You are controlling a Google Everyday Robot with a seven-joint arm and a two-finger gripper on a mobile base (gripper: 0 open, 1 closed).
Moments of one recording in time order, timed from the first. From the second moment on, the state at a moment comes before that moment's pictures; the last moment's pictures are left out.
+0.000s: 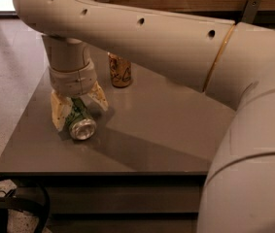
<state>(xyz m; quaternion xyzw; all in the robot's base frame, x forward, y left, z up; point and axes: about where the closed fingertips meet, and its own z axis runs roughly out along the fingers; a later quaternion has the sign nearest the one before) 0.501 0.132 0.834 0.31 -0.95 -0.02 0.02</state>
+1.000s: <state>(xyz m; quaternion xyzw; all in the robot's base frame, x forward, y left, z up) 0.504 0.140 0.833 0.31 -0.95 -0.03 0.01</state>
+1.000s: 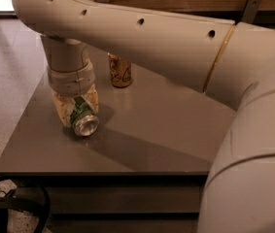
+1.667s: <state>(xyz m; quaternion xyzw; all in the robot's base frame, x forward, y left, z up) 0.509 0.130 0.852 0.34 -0.94 -0.05 -0.04</state>
